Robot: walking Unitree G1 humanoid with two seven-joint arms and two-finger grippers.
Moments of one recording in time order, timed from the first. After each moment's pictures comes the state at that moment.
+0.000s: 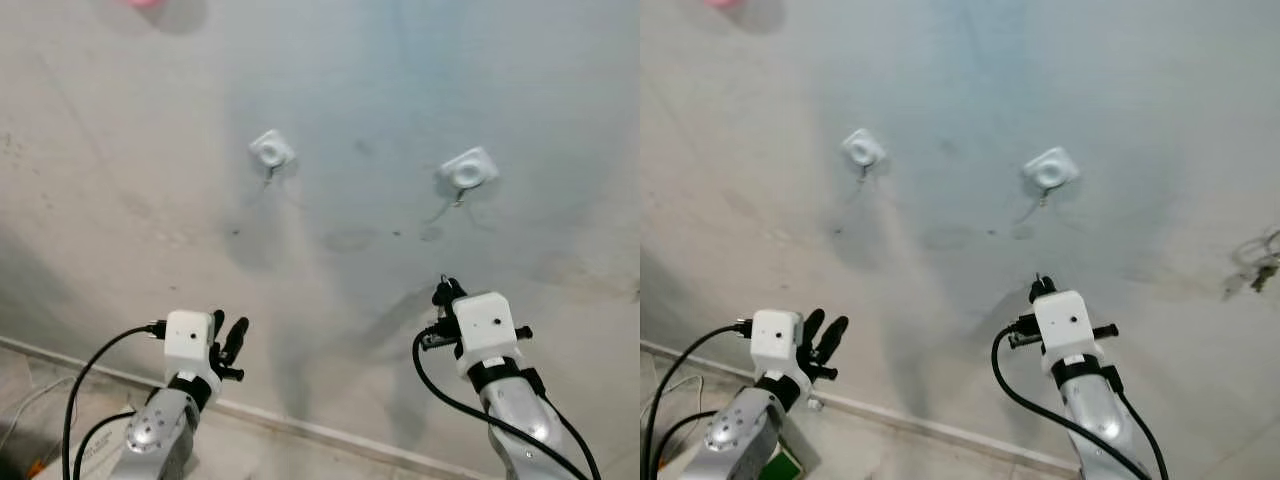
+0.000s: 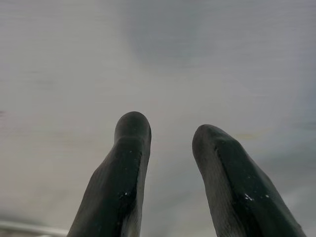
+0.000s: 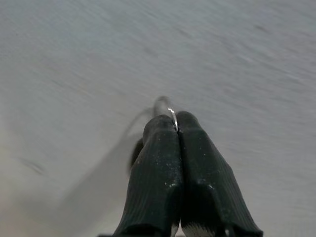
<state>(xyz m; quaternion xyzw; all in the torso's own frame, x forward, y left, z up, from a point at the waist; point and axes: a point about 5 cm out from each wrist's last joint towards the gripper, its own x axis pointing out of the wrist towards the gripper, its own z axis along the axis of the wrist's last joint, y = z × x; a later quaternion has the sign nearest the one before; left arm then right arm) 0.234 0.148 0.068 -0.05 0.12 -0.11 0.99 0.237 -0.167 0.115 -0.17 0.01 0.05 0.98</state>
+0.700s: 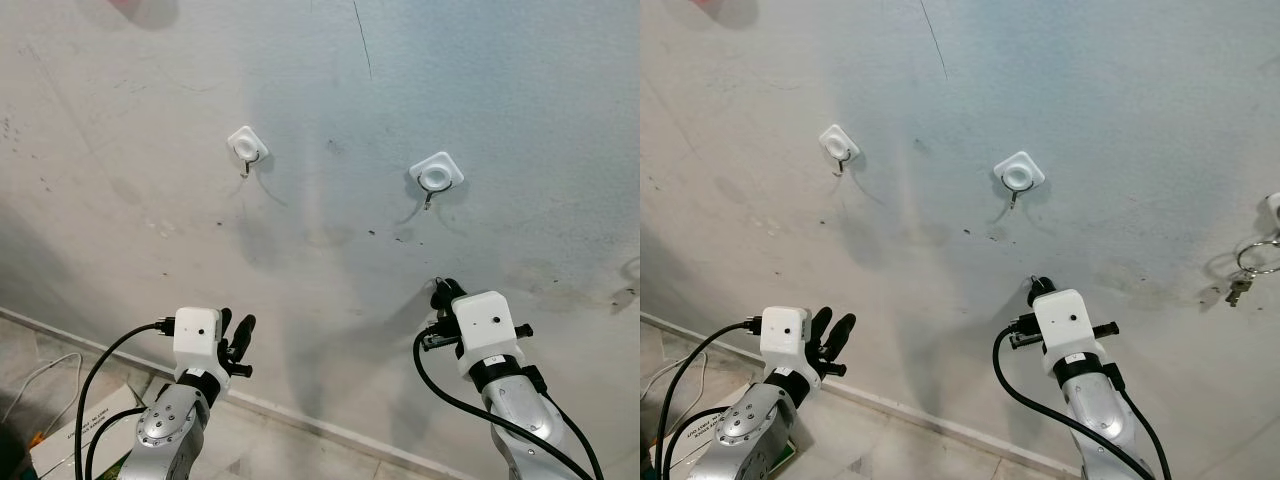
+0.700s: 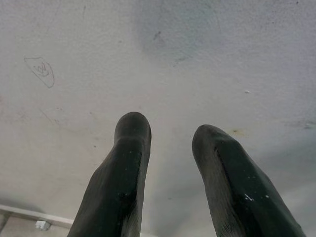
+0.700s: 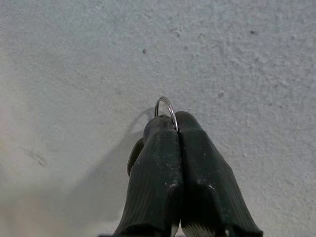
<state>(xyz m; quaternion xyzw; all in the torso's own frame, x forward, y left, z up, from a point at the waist) 0.237 0.151 0.069 -0.05 0.12 -0.10 0.99 0.238 -0.163 0.116 -0.17 0.01 0.06 0.98</state>
